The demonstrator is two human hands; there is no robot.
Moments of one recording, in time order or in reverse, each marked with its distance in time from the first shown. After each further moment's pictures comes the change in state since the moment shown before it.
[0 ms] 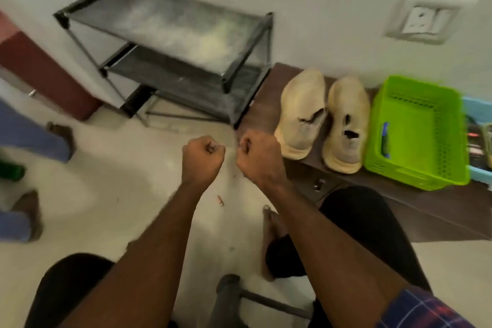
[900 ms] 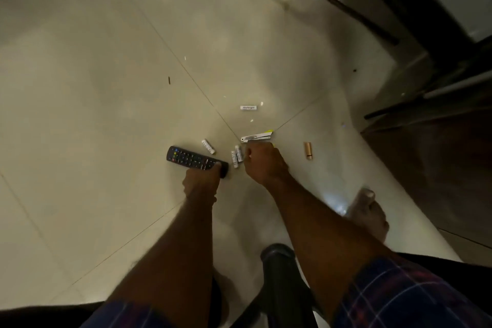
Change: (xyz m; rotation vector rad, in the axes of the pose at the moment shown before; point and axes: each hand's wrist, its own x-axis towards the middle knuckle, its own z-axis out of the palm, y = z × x) left_hand -0.056 -0.452 -0.008 -0.173 0.167 -1.380; right_hand -0.097 0.058 0.438 -0.348 -0.938 0.023
